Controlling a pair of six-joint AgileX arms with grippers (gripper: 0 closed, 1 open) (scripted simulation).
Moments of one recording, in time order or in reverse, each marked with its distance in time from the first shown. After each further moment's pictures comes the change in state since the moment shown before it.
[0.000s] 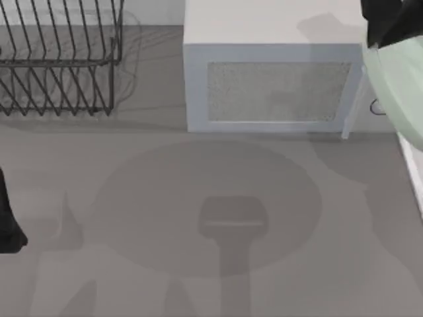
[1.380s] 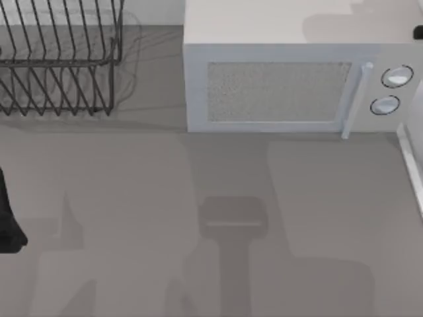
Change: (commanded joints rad) left arm 0.000 0.000 0.000 0.000 0.000 0.000; right arm -0.516 0.761 0.556 -0.063 -0.019 -0.519
